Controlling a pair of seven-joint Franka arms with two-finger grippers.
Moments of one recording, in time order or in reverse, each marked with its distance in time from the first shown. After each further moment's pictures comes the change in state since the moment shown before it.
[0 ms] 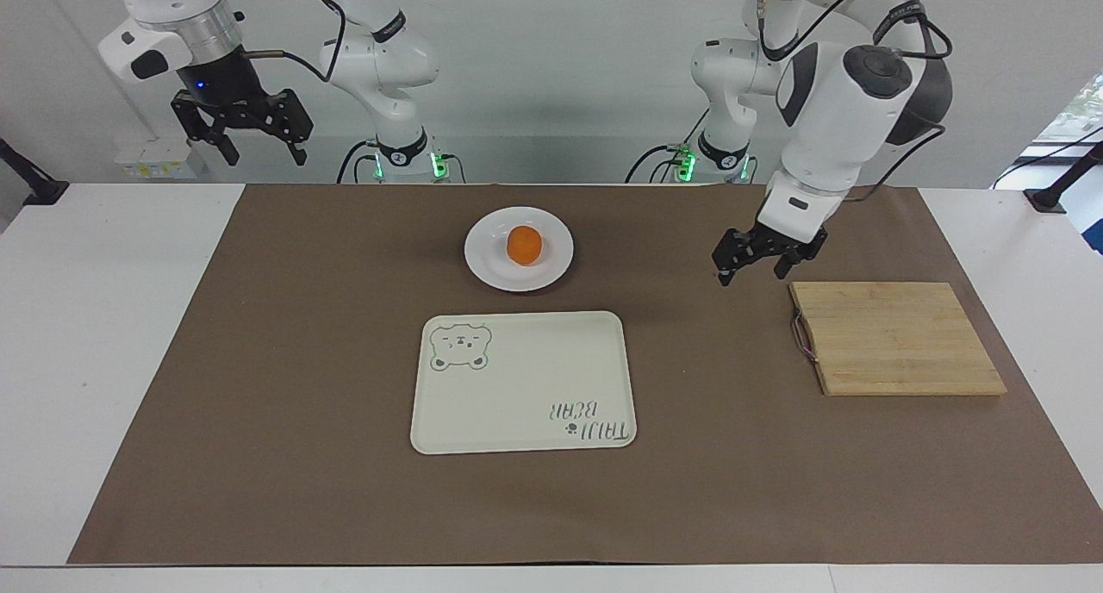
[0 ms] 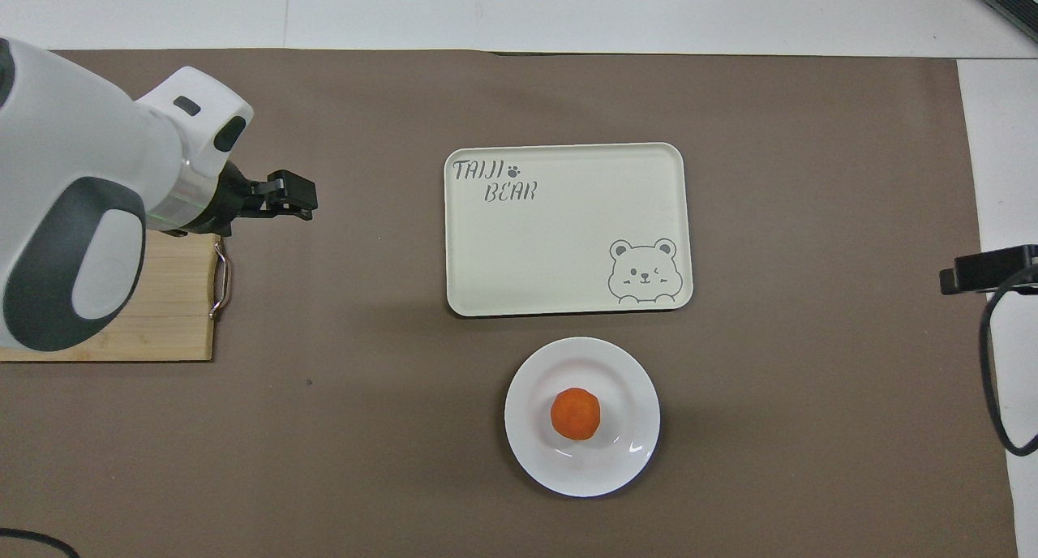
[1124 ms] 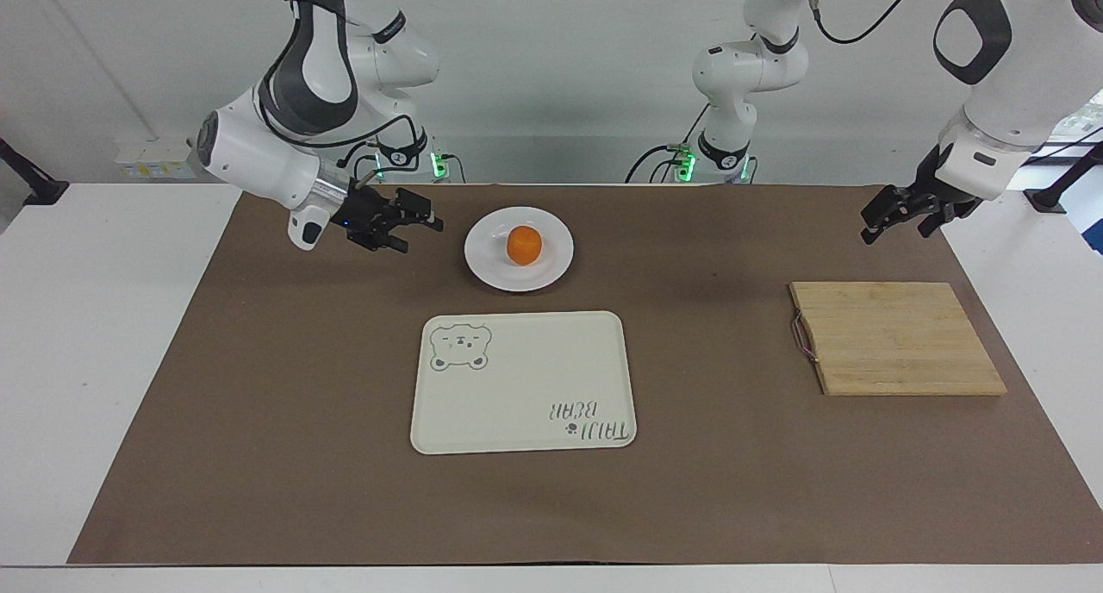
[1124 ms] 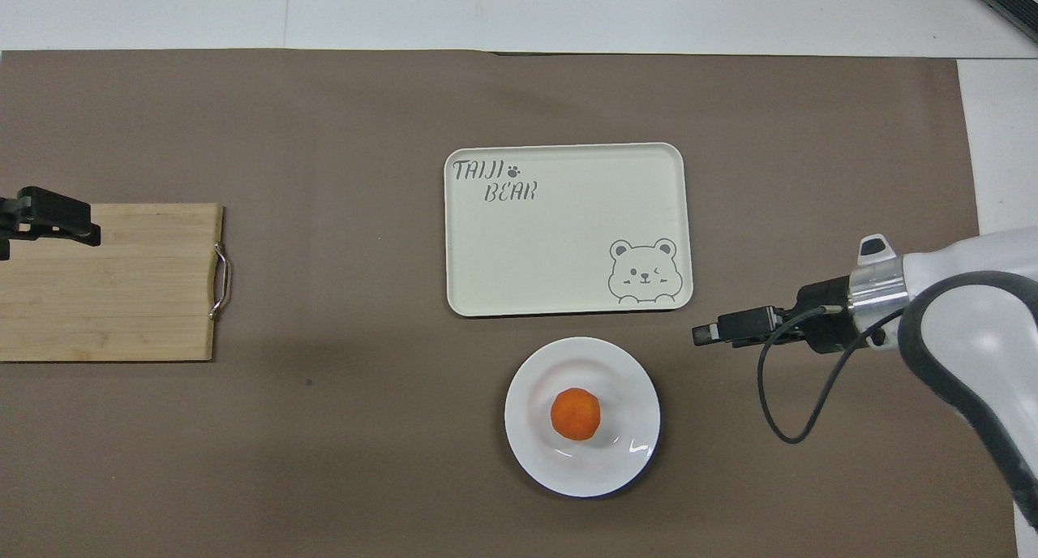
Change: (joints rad) left arm 0.262 -0.065 0.036 0.065 0.033 -0.230 0.312; right arm 0.033 0.030 0.007 -0.642 0.765 0.377 -0.376
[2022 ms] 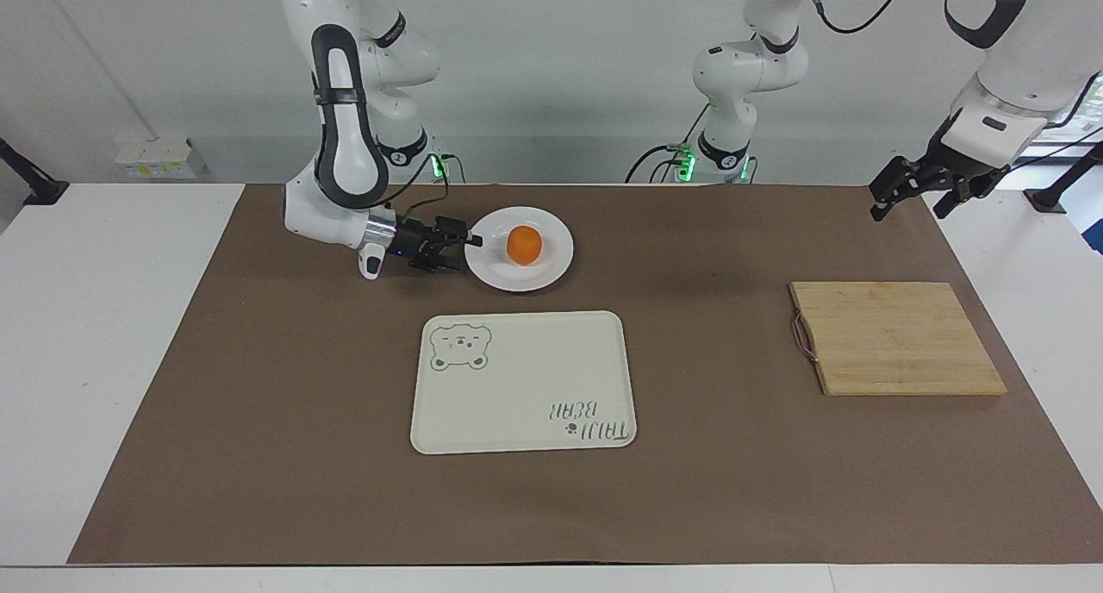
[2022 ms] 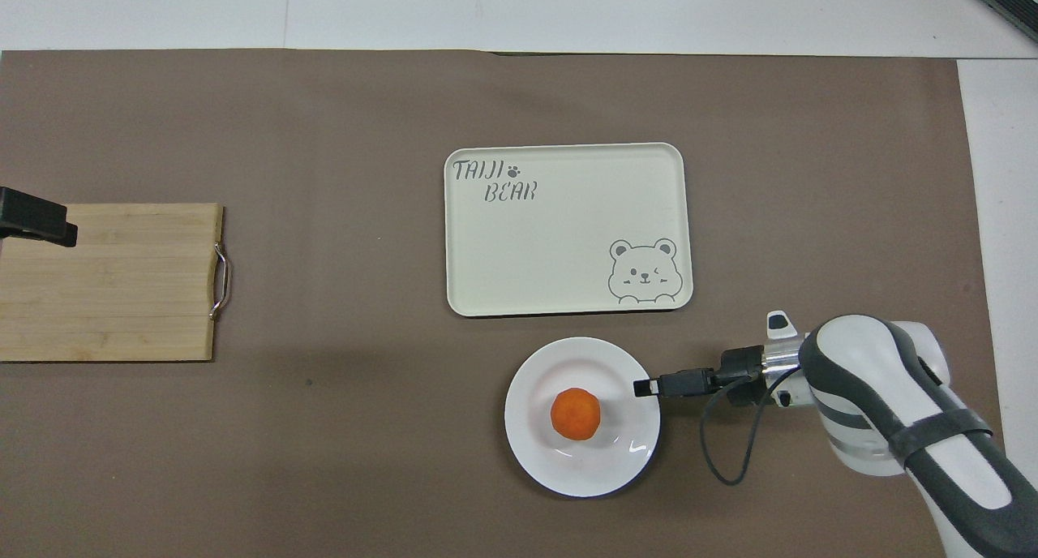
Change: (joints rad) left arm -0.004 0.003 -0.020 0.095 0.028 -0.073 0.109; right arm 0.062 0.114 0.000 -0.274 0.353 0.139 -0.404
